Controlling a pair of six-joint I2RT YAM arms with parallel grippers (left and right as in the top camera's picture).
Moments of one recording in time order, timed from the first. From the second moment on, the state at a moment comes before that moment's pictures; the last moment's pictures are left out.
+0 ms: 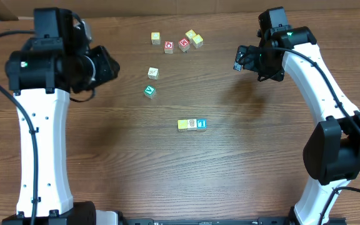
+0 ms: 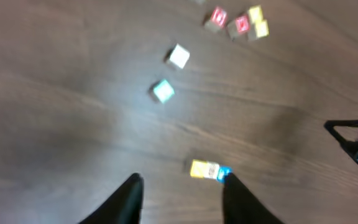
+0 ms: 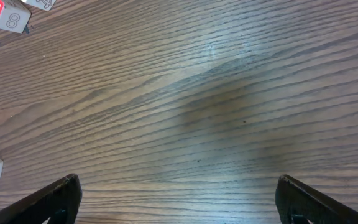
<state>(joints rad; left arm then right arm) 0.02 1.59 1.88 -1.35 0.21 -0.43 0.19 2.01 1.79 -1.03 -0.10 0.43</state>
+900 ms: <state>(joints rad) -0.31 1.97 1.80 -1.19 -0.01 -0.78 0.19 2.01 1.79 -1.03 -0.10 0.43</state>
